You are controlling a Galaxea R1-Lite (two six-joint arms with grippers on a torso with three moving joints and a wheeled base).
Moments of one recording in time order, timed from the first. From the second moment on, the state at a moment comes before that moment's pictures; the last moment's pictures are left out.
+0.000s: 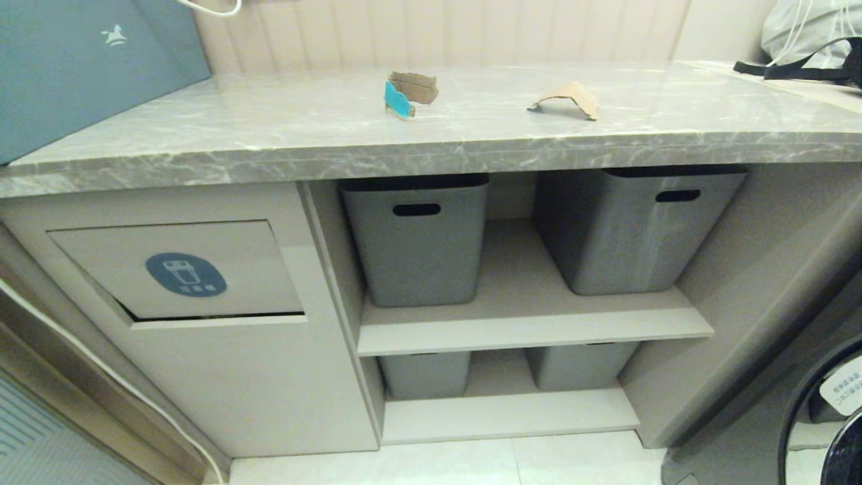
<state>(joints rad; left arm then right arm) 0.00 0.00 -0.02 0.06 -0.02 0.07 0.00 0.00 0.00 0.00 0.00 0.00</state>
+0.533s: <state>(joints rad) 0.00 0.00 -0.02 0.06 -0.02 0.08 0.00 0.00 0.00 0.00 0.00 0.00</state>
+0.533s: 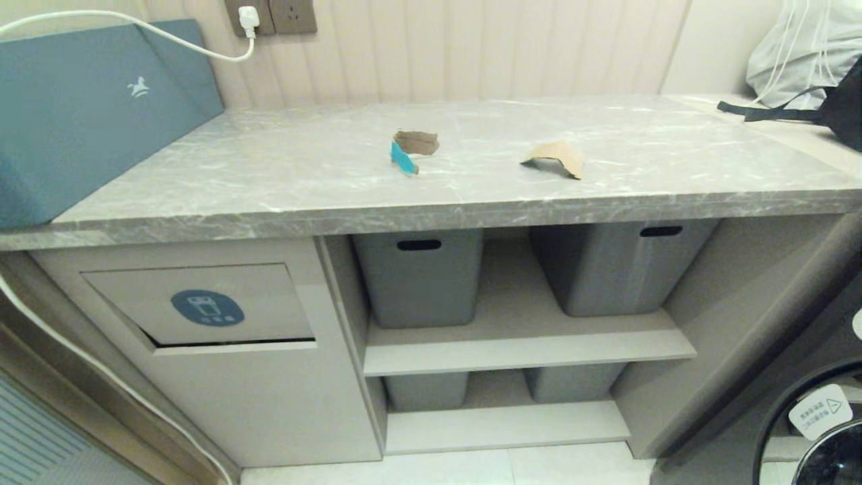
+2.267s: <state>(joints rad) -0.05 0.72 -0.57 0.00 -0.37 0.10 0.00 0.00 0.00 0.00 0.00 0.00</state>
